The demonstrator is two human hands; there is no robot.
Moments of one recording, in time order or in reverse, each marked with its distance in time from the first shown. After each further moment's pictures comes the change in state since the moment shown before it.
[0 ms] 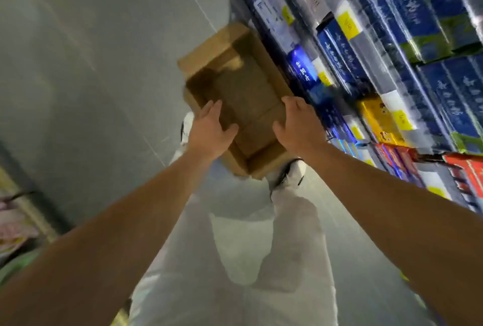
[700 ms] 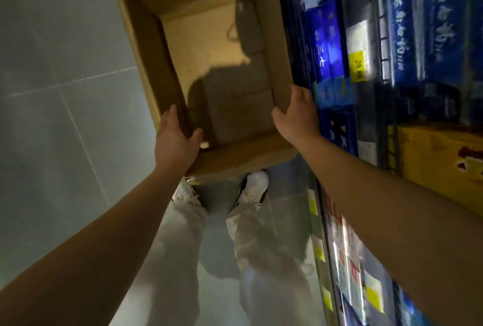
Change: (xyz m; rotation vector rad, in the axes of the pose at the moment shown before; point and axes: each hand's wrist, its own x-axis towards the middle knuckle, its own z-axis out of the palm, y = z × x) left_hand 0.099 -0.061 0.288 -0.396 0.215 -0.489; right_hand 0.176 0.179 0.170 0.000 -0.122 0.043
